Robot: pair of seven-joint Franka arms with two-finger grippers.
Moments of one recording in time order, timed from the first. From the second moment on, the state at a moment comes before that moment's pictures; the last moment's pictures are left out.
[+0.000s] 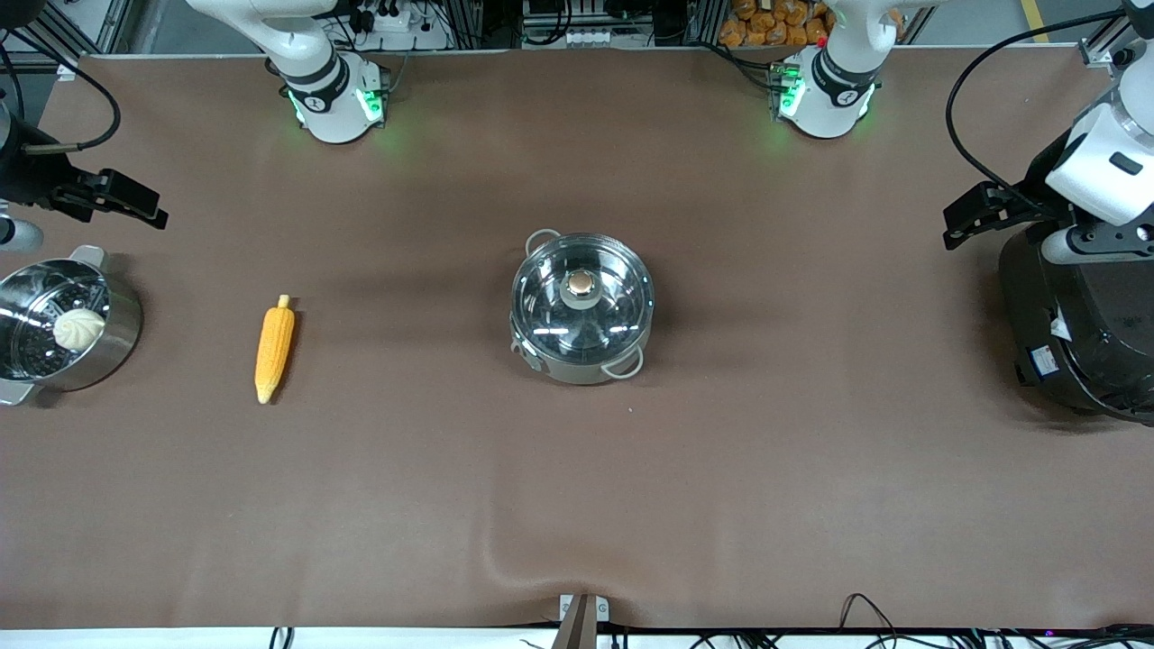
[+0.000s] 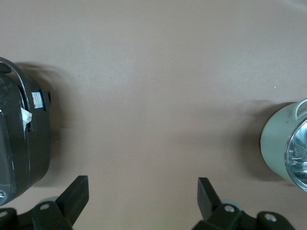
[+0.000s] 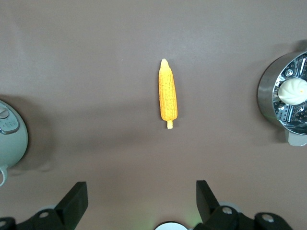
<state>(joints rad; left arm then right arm) 0.06 0.01 -0.19 -1.56 0.01 1.58 -0.16 0.00 -0.05 -0.02 -1.62 0.02 1.48 0.11</state>
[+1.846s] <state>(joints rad) -0.57 0.54 -0.22 -1.30 0.03 1.77 -1.18 -0.09 0.17 -0.02 -1.83 0.02 1.93 -0.02</state>
